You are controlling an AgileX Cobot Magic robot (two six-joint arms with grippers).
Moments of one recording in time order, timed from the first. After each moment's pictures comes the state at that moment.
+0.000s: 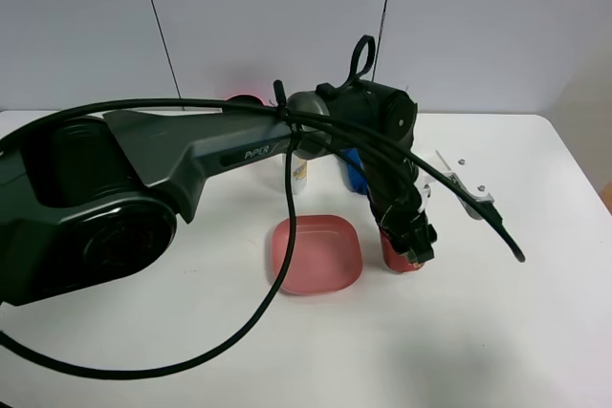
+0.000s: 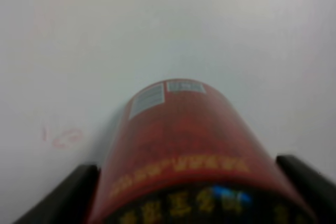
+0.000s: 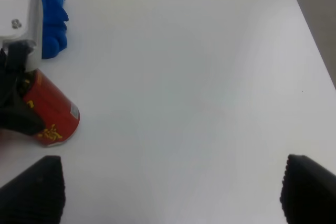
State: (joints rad) left arm -0.93 2.44 -2.05 -0.21 0.94 0.52; right arm -0.03 0.00 -0.50 0.01 1.06 0.07
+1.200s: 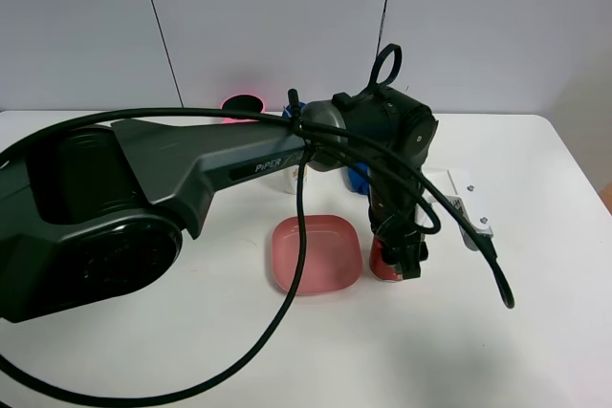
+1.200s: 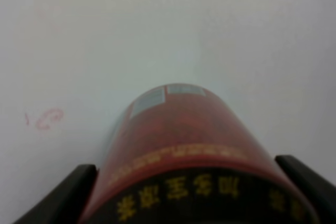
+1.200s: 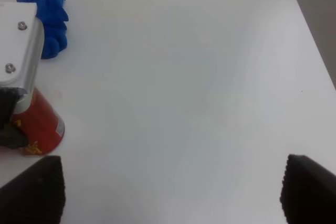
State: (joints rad) left arm -0.98 2.44 -2.07 -0.08 1.02 0.60; right arm -0.03 0.00 -0.50 0.01 1.06 0.07
